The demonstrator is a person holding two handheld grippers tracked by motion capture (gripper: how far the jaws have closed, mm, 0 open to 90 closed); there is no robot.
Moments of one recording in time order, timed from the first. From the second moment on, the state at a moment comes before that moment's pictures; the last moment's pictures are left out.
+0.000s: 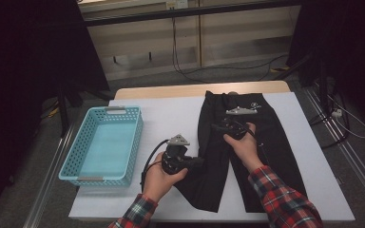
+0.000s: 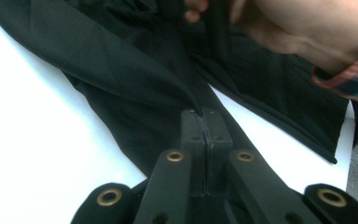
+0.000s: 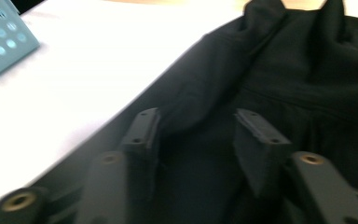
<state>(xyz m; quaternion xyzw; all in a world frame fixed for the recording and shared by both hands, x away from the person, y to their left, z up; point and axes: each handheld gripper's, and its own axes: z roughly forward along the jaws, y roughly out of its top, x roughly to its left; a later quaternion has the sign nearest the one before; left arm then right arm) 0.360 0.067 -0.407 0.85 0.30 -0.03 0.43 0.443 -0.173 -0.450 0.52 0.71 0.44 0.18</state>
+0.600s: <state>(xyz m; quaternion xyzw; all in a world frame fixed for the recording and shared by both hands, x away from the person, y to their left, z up) 0.360 0.064 -0.412 0.86 0.29 -0.04 0.43 0.473 -0.145 -0.455 0.52 0.74 0.38 0.22</state>
